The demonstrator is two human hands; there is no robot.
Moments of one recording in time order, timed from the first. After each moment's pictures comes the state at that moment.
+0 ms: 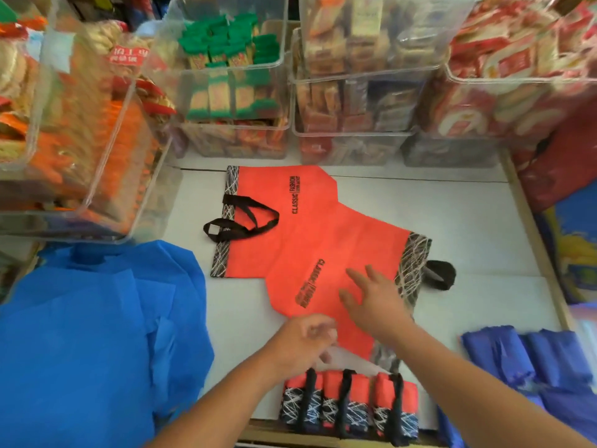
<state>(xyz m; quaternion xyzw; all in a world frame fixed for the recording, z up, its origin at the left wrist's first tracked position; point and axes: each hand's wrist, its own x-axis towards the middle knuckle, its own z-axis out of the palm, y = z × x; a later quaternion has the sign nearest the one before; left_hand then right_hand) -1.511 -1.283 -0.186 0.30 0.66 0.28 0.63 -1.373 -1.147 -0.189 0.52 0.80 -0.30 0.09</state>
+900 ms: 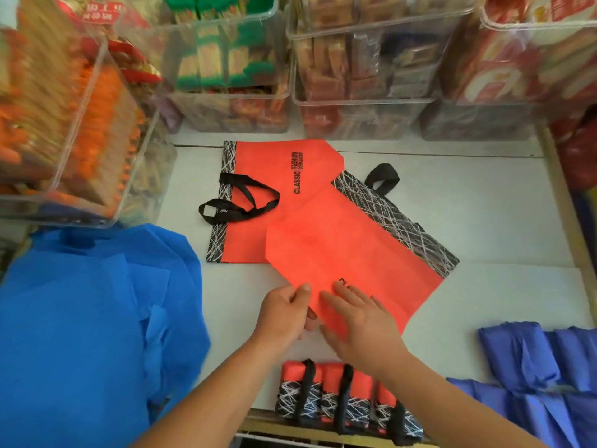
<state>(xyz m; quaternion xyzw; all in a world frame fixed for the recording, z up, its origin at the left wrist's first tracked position) -1.517 -1.257 -0.213 0.14 0.79 0.37 0.48 -1.358 -1.194 -0.228 0.36 0.90 -0.26 -0.01</state>
